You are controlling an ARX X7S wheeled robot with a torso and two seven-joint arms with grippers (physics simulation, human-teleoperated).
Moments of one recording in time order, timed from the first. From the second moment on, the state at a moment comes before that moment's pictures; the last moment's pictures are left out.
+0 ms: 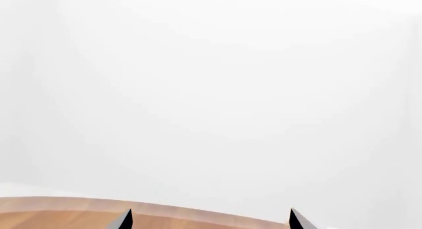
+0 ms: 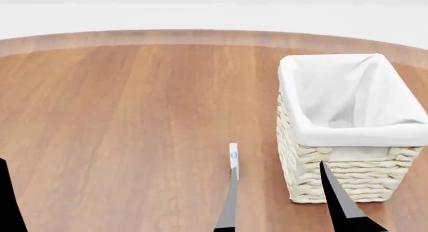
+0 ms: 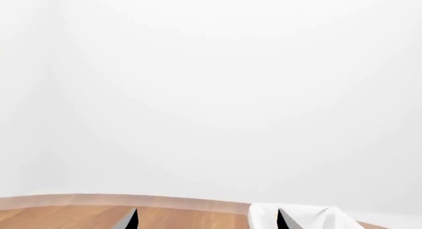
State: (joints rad) left arm 0.13 -0.19 -0.09 0.93 -0.40 -0.37 -0.20; right arm -0.05 0.15 -0.13 -0.98 0.10 0.54 0.12
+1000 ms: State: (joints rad) left arm 0.16 -0.22 -0.06 0.89 -0.42 -0.30 -0.22; right arm -0.51 0.25 -0.29 -0.95 -0.04 0.14 0.29
